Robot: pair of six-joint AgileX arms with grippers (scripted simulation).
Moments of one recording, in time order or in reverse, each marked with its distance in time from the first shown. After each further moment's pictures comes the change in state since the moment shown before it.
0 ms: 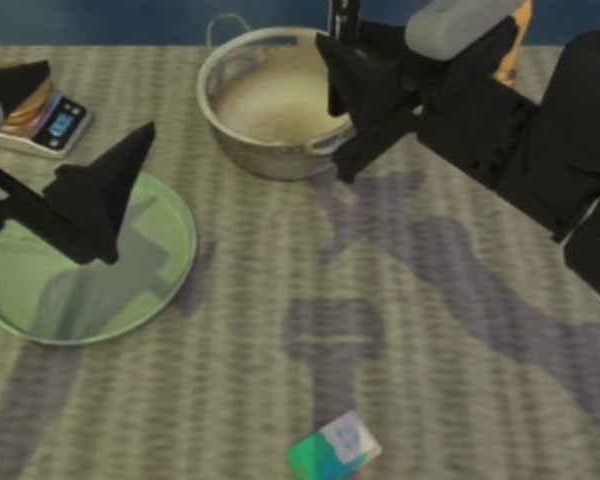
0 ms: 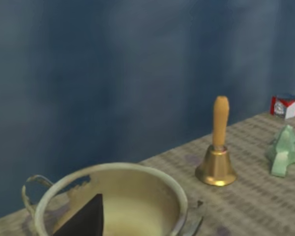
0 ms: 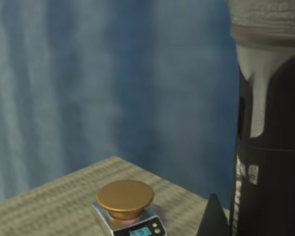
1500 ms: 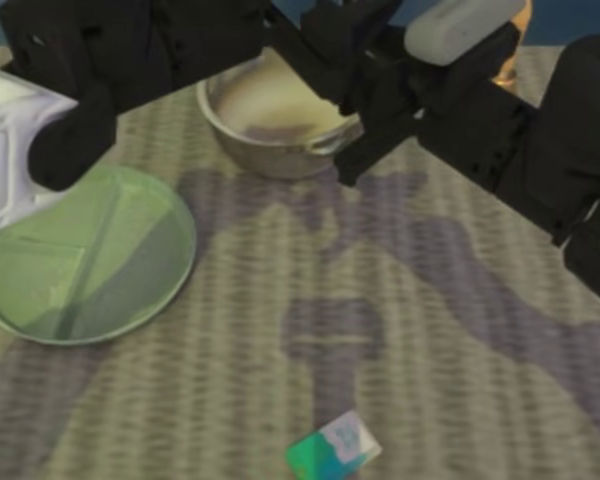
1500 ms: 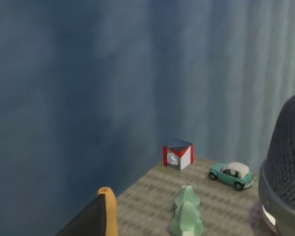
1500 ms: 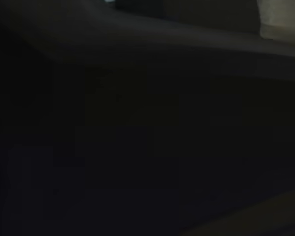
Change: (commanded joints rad) left arm -0.311 0.752 0.542 0.223 0.051 0.019; right arm 0.000 0.000 0.000 0.000 0.000 0.000
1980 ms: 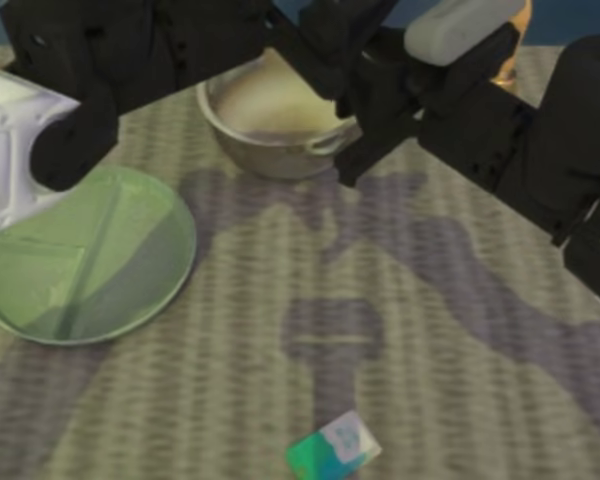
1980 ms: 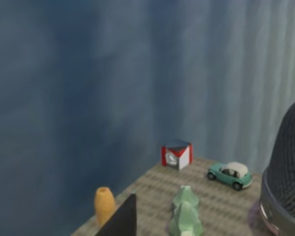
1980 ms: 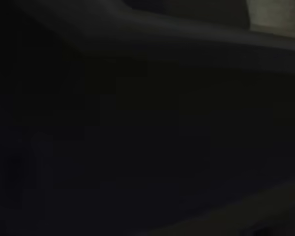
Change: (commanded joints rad) left arm 0.000 0.000 0.000 0.000 0.000 0.000; right arm 0.000 0.000 0.000 0.000 0.000 0.000
